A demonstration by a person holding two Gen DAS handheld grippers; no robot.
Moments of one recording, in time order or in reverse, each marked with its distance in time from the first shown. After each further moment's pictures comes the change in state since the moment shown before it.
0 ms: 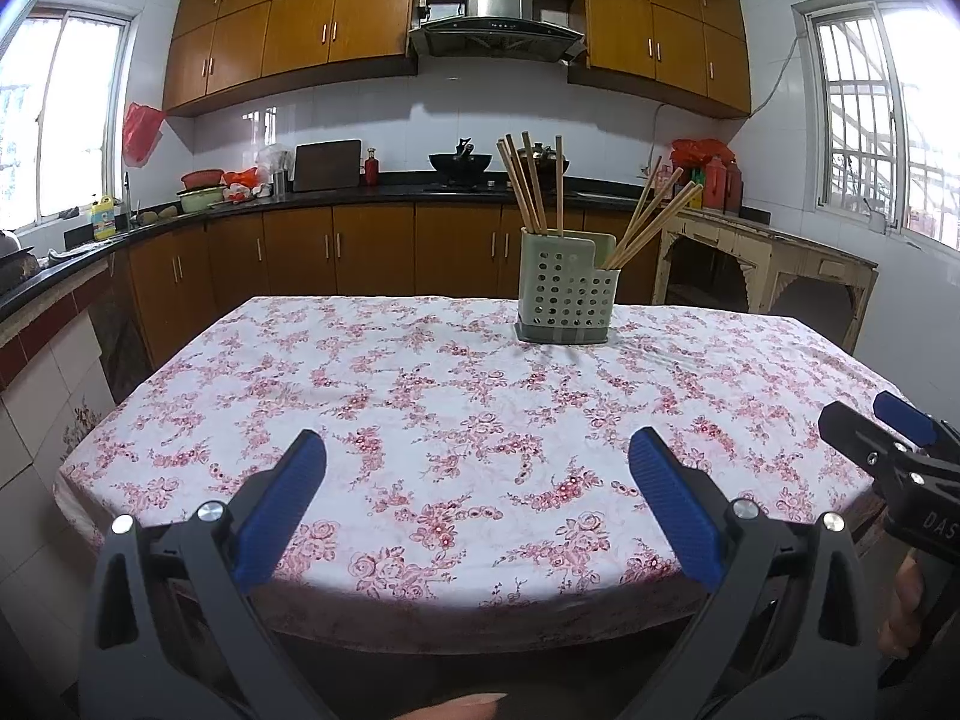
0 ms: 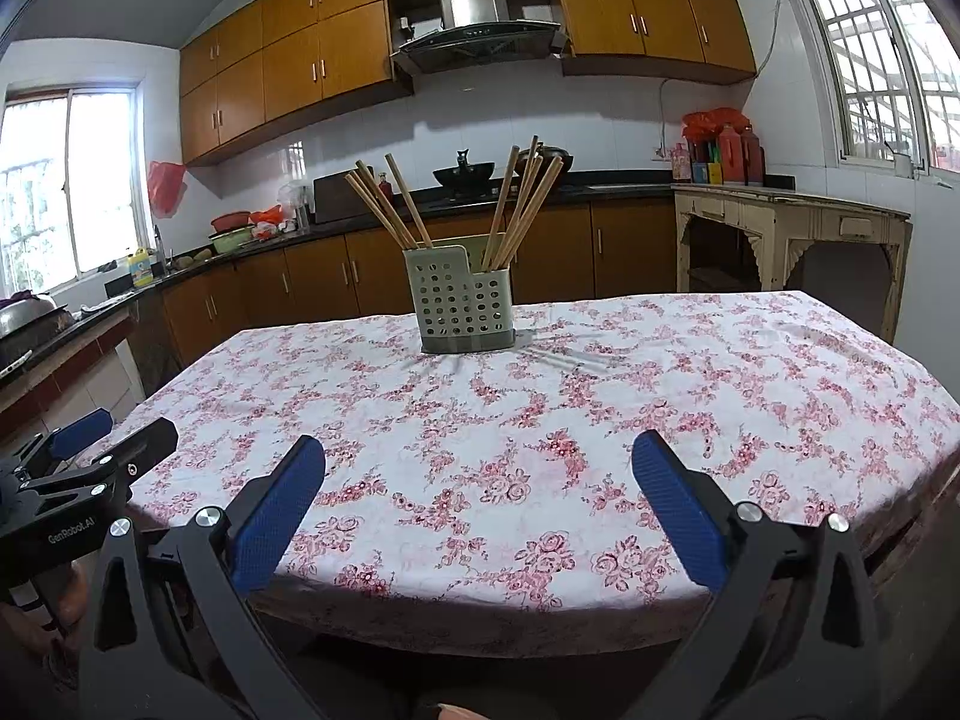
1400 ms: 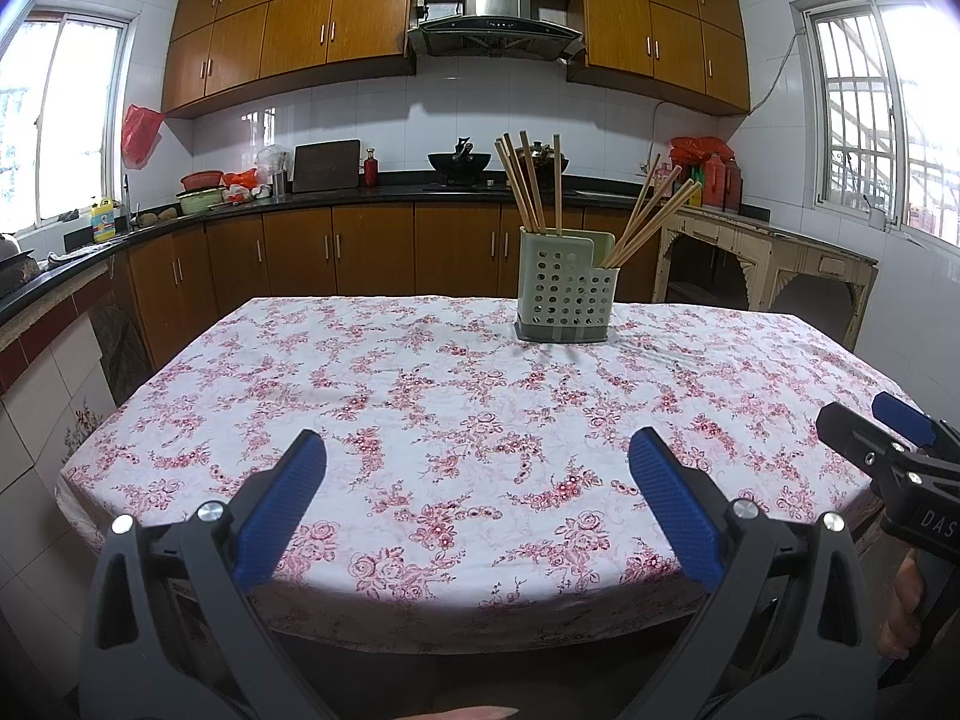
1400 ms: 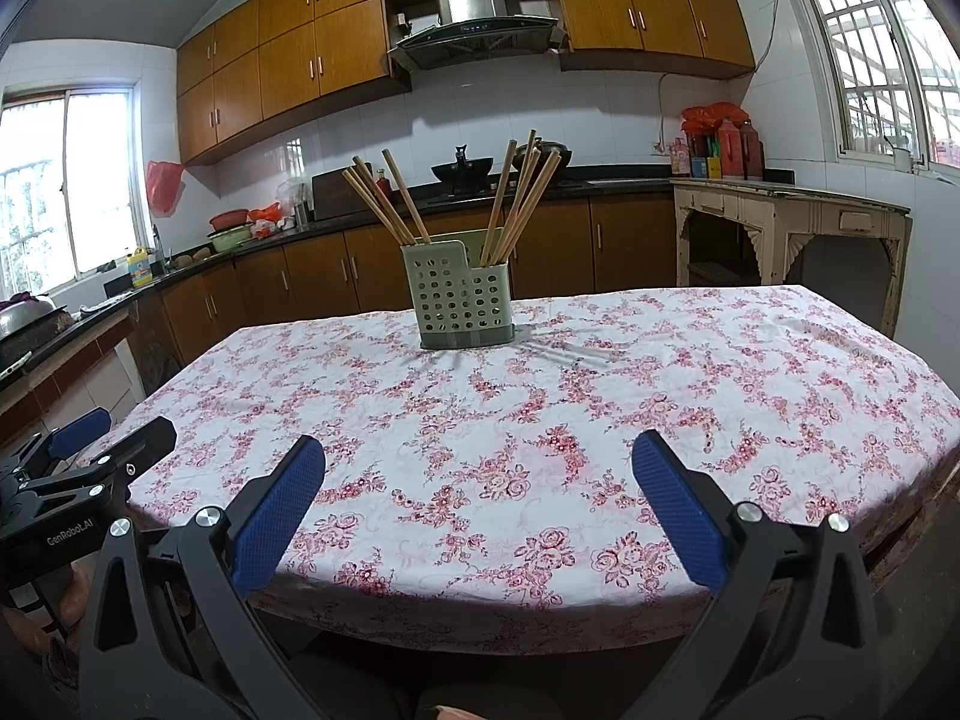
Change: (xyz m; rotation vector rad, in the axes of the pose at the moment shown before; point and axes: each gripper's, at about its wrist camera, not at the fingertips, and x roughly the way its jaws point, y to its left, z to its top) left arm 0.000 0.000 0.001 0.003 0.001 0.000; right arm 0.000 -0.001 0.000 0.004 0.004 0.000
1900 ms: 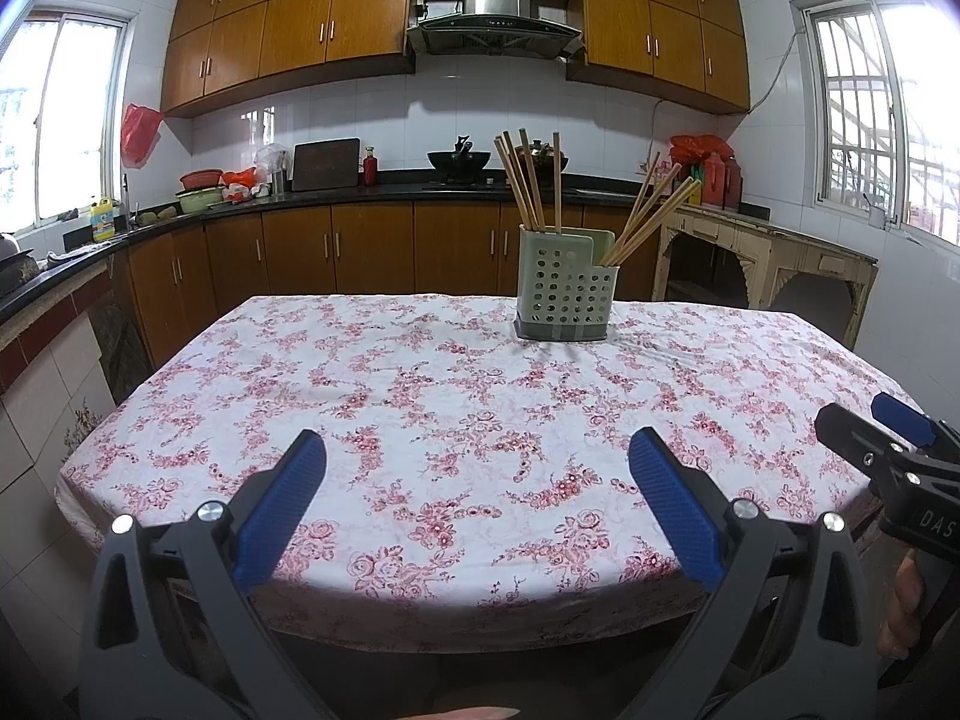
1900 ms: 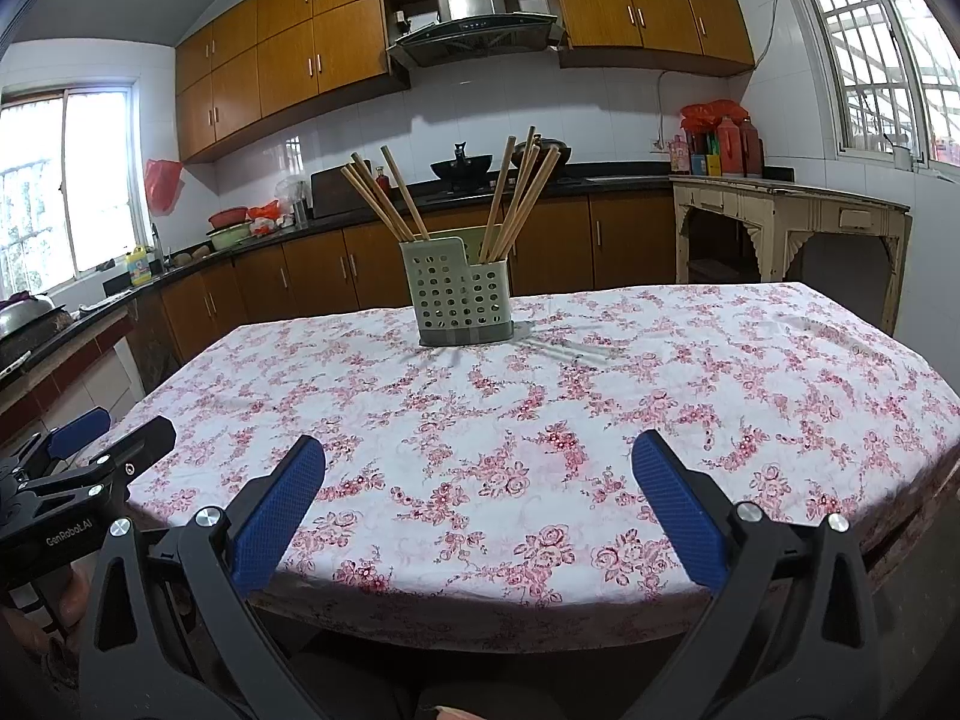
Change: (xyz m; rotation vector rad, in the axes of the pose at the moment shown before) left arm 0.000 0.000 0.000 0.001 0.000 0.000; right arm 0.001 0.000 0.000 0.000 0.002 -0.001
